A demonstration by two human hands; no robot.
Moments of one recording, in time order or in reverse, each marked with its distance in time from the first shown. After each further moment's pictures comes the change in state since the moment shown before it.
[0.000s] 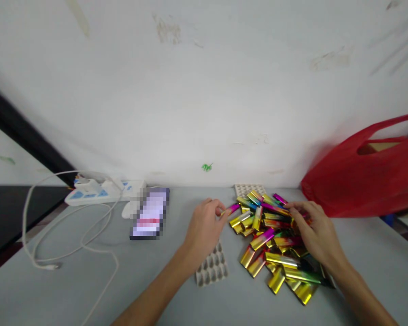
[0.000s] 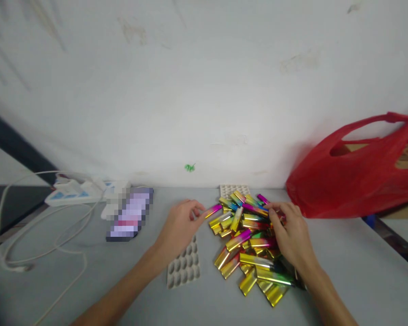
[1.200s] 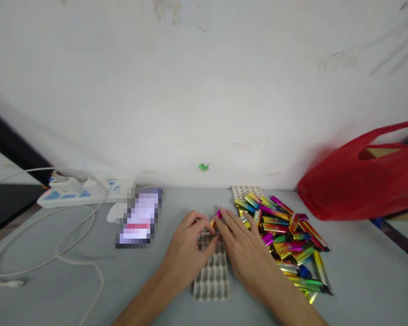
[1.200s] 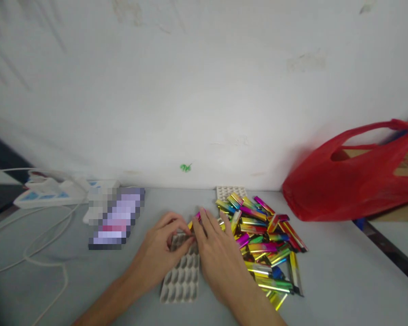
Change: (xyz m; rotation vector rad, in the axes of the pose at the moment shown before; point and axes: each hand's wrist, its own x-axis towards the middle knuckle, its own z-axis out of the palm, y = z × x) left_hand -0.041 -0.034 -0.009 -0.131 0.004 0.102; right_hand -0.036 -0.141 0.073 -0.398 -0.429 -0.571
